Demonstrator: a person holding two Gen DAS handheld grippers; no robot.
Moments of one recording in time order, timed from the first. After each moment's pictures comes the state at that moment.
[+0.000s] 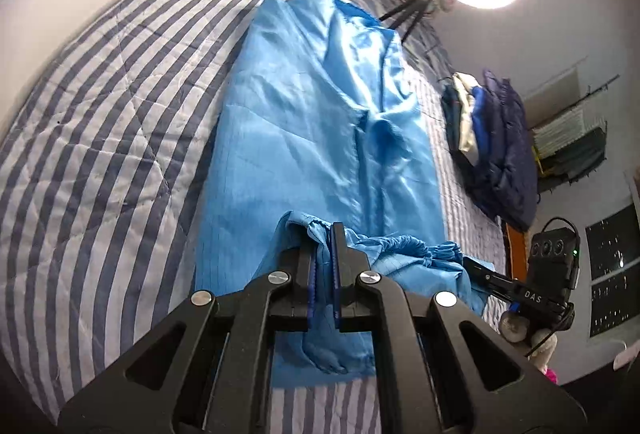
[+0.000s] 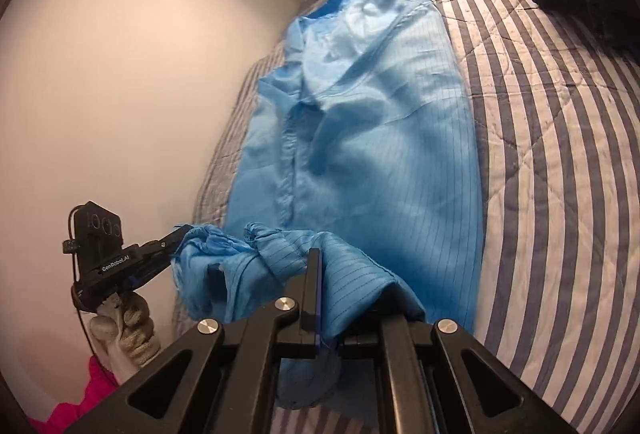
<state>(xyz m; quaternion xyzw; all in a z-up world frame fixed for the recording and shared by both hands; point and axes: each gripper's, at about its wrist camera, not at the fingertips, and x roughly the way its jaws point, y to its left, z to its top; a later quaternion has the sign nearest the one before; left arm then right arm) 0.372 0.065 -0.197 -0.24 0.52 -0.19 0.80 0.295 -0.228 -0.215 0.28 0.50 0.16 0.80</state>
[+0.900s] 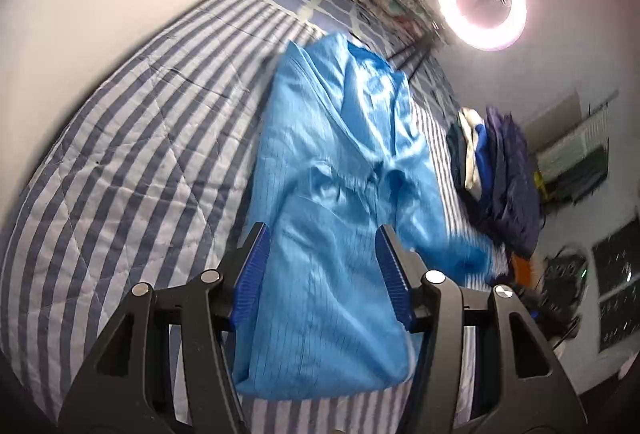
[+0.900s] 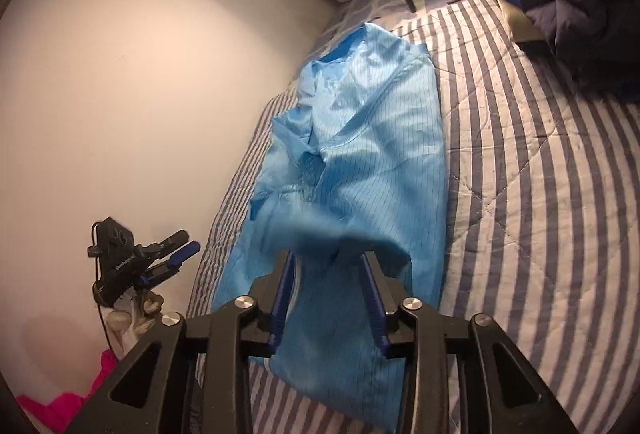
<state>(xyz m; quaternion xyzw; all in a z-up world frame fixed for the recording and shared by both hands) 0.369 0.099 -0.177 -0.23 0.47 -0.18 0.83 0.264 -0.266 -0.180 0.27 0.45 0.19 0.83</state>
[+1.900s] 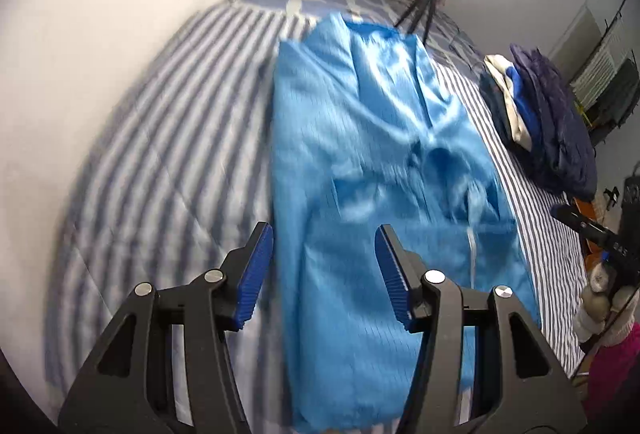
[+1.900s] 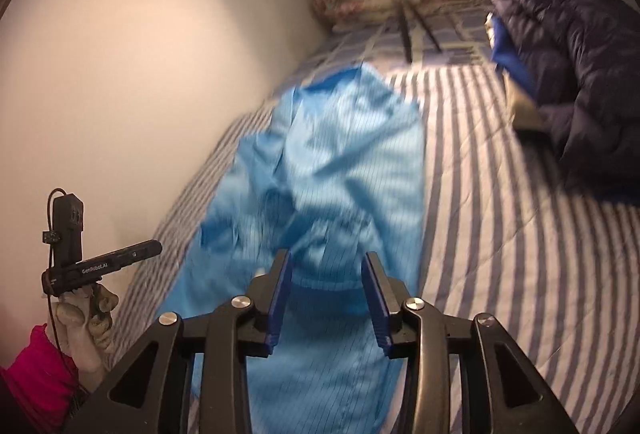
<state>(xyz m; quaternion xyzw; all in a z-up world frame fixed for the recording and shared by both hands) 0.408 0.072 -0.183 -0.09 0.48 -0.15 0.86 0.302 -0.246 -0.160 0.16 0.41 0.10 0.89</state>
